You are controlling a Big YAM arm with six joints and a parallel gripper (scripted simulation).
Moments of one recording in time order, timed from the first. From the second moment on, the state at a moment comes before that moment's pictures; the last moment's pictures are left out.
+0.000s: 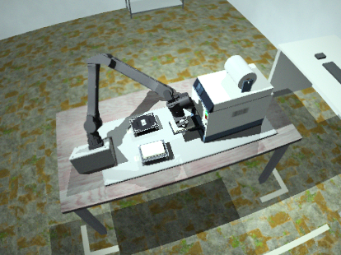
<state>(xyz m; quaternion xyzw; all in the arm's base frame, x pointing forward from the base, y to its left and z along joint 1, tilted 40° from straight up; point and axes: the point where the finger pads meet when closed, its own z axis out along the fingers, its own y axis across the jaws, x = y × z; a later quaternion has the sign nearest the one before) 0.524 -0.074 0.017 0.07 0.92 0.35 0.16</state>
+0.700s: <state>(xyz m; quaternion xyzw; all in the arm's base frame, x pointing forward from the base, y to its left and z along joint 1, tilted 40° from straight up) 0.523 -0.074 0.016 0.08 0.92 0.35 0.16</state>
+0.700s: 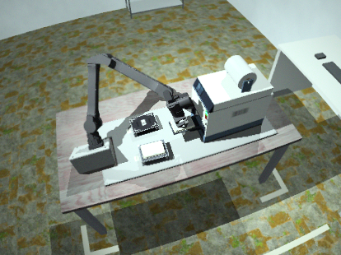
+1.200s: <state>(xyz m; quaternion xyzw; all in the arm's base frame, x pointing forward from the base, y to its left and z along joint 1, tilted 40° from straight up) 0.524 -0.074 0.017 0.08 0.92 0.35 0.16</state>
